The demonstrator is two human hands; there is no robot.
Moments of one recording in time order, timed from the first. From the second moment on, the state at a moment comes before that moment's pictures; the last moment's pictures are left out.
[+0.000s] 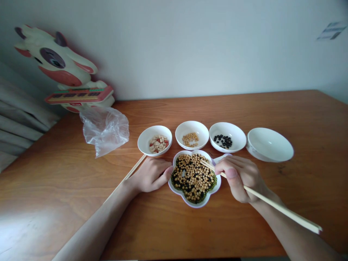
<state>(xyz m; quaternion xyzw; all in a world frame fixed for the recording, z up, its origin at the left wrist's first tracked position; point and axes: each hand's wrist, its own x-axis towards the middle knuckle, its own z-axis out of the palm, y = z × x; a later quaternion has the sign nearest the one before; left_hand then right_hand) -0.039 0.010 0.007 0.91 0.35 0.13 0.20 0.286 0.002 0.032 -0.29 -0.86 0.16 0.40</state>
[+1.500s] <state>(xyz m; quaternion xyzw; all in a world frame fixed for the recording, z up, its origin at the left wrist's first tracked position) -0.023 0.009 -0.011 0.90 0.34 0.19 0.21 0.293 0.021 0.043 -0.29 -0.59 0.57 0.50</state>
